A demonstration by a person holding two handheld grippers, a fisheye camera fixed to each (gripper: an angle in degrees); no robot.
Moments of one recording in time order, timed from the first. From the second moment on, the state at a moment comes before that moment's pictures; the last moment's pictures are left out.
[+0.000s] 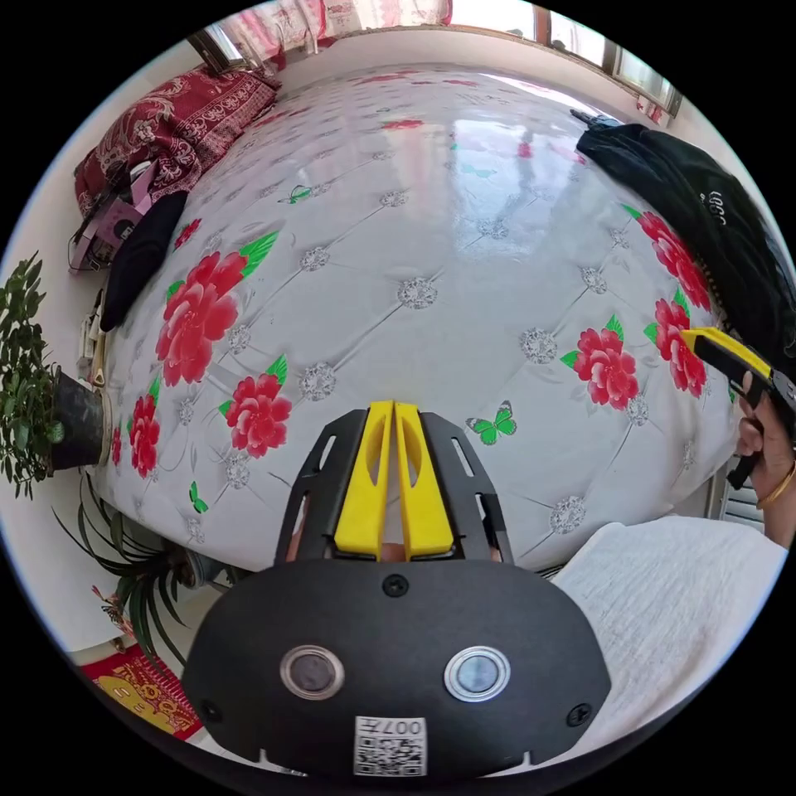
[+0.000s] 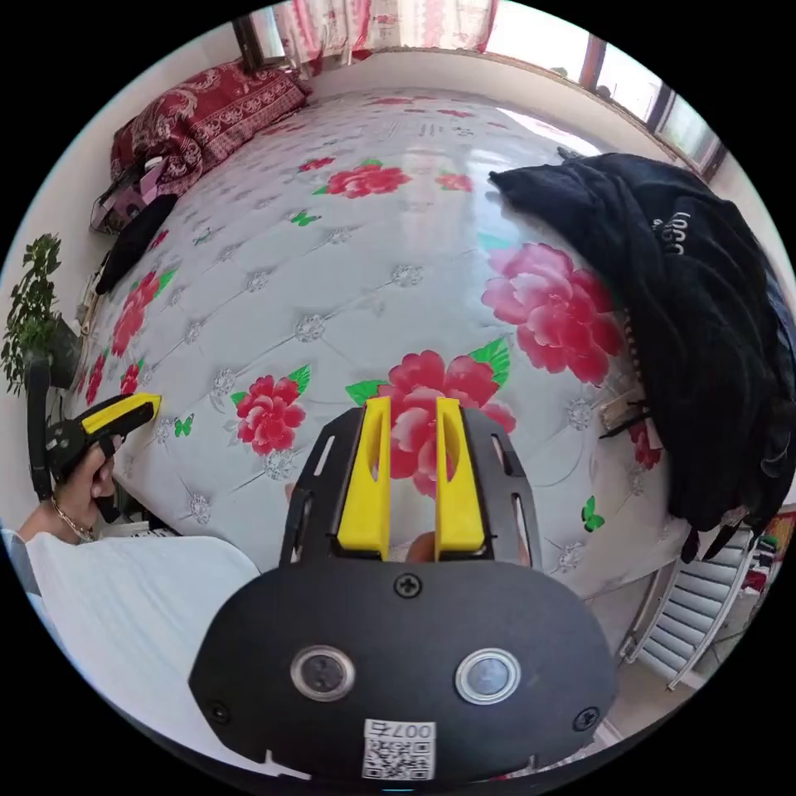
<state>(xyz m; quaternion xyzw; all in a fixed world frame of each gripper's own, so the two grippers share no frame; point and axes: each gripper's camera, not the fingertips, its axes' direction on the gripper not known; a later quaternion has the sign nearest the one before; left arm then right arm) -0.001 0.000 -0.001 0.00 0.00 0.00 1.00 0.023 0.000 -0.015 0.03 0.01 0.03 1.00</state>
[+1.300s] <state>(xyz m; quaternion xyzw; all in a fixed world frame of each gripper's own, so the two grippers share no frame) -0.046 0.030 -0.040 0.01 -0.01 -0.07 1.00 -0.032 -0.045 -0.042 -0.03 -0.34 -0.33 0.88</state>
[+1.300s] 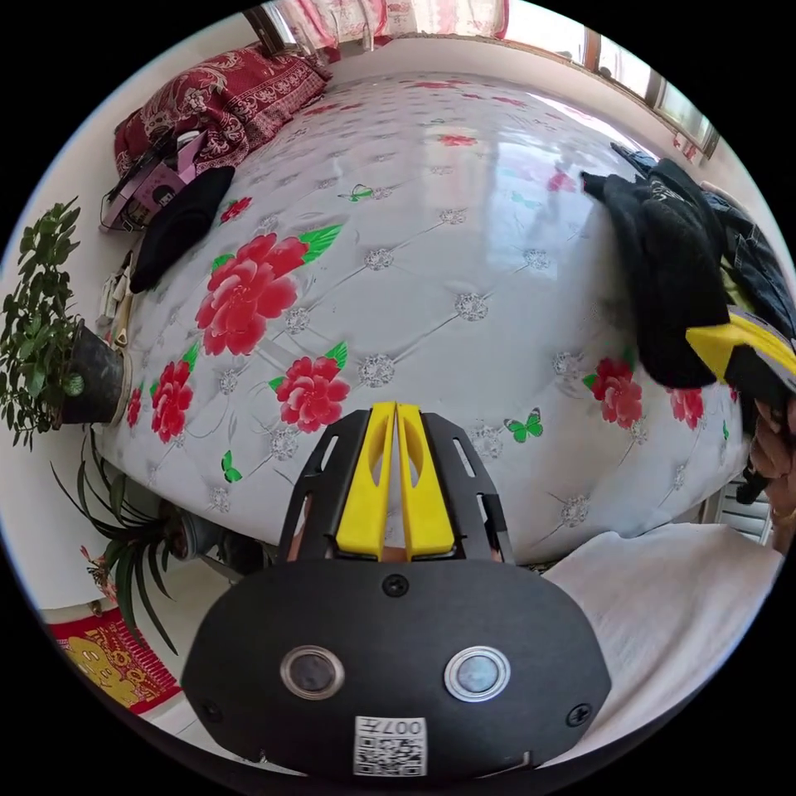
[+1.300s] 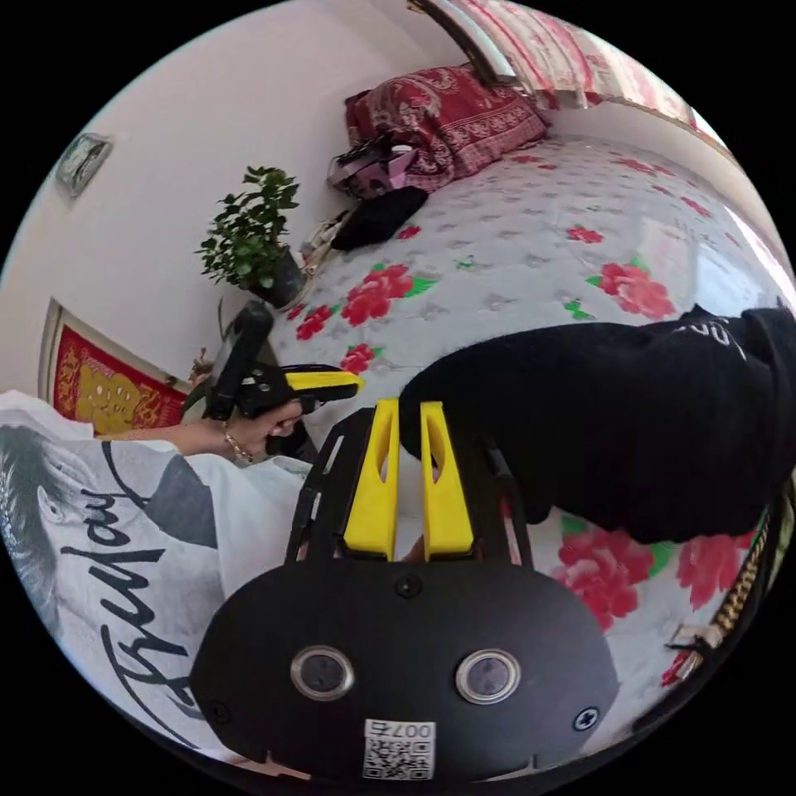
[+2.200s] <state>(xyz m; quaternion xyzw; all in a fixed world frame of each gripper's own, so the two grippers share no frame) -0.043 0.030 -0.012 0.03 -0.01 0.15 0.99 -0.070 -0.017 0.032 -0.10 0.00 -0.31 0.95</state>
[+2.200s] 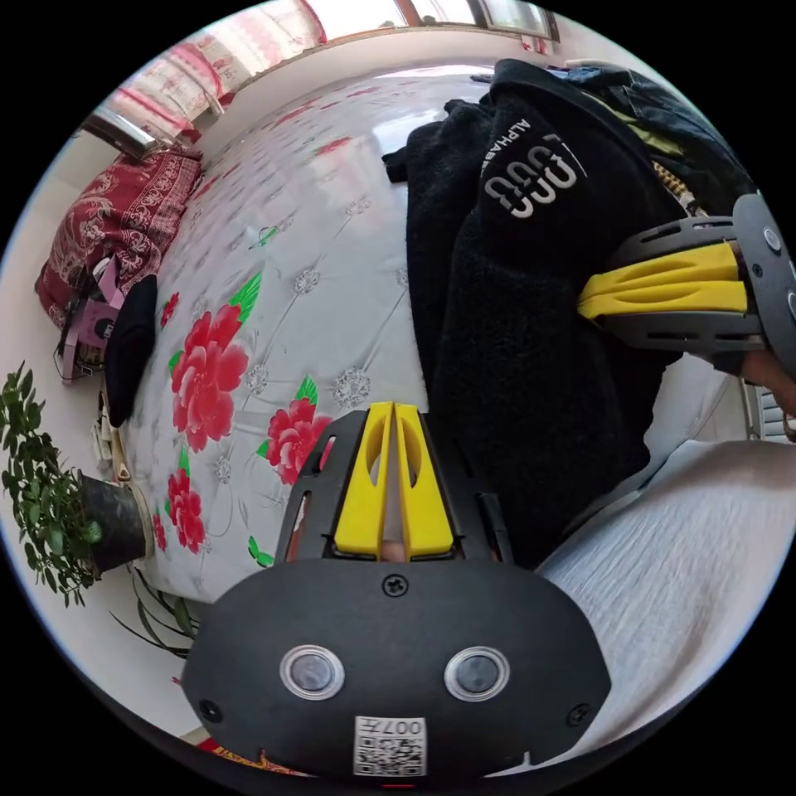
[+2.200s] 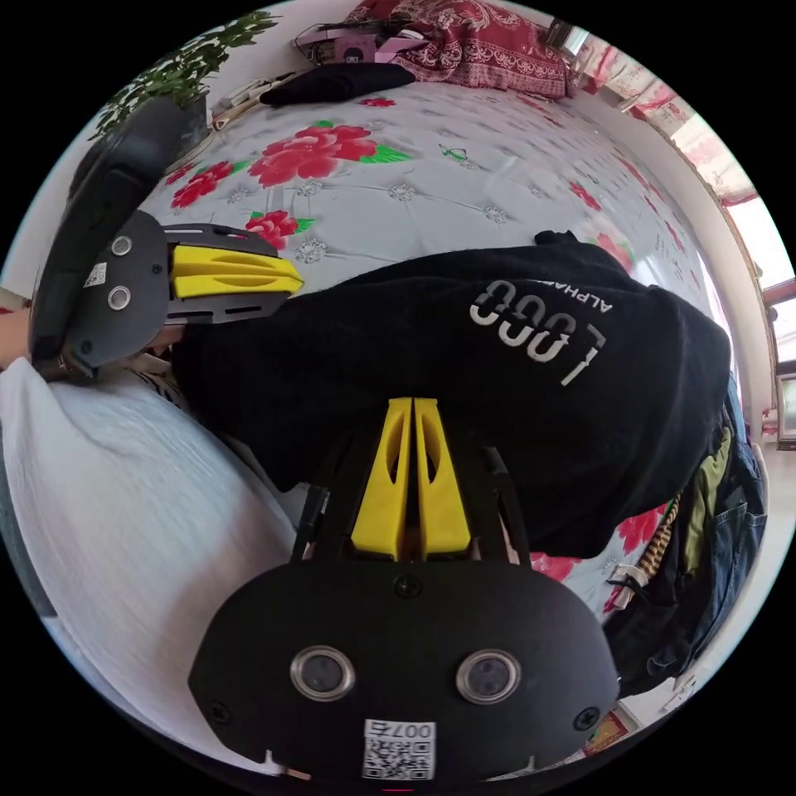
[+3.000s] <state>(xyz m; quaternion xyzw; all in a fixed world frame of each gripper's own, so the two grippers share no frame) -0.061 0.017 -0.006 0.02 0.03 0.14 0.99 -0.075 -0.045 0.035 -0.11 0.02 -0.30 0.95</state>
